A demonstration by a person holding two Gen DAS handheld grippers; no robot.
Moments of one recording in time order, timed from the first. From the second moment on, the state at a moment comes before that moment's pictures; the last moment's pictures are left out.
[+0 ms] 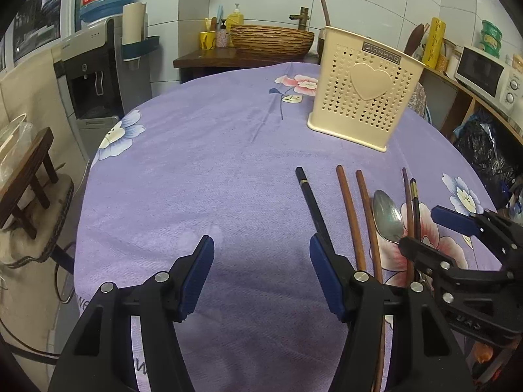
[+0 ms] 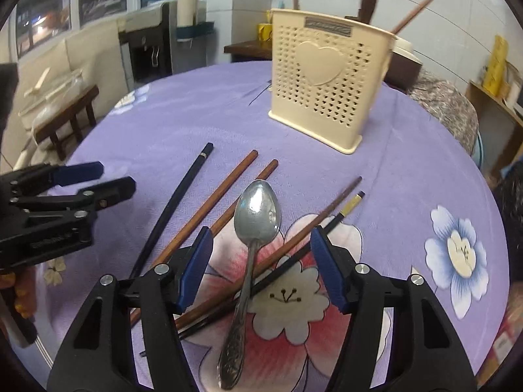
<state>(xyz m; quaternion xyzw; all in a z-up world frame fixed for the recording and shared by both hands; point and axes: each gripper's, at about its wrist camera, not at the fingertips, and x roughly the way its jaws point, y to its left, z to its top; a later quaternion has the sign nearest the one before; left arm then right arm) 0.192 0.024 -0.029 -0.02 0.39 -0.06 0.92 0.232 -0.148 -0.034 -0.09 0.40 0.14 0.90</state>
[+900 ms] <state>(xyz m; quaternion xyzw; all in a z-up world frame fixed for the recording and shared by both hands) 0.195 0.026 -0.031 -0.03 0.40 -0.07 0.91 0.284 -0.132 -0.049 -0.07 0.47 0.14 0.87</state>
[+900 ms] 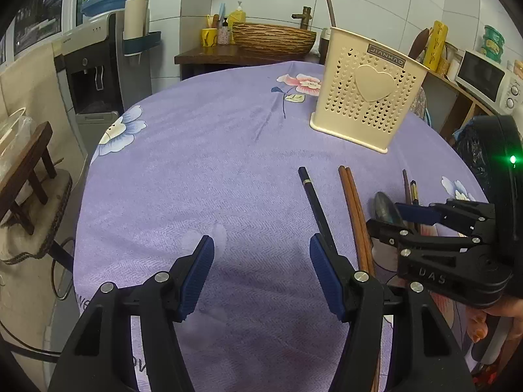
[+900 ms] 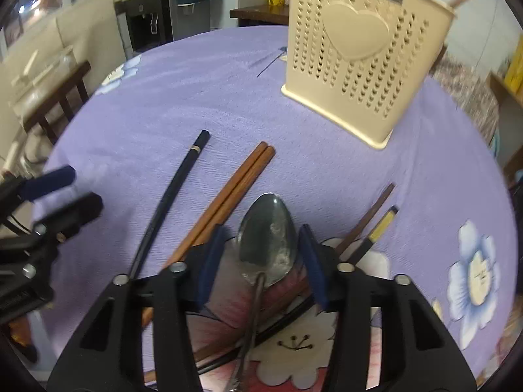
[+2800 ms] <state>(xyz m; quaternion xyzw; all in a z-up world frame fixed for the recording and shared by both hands) 0.272 -0.035 -0.022 0.03 0.40 -0.05 0.91 0.191 -0.224 0.042 0.05 0.32 0.07 0.94</state>
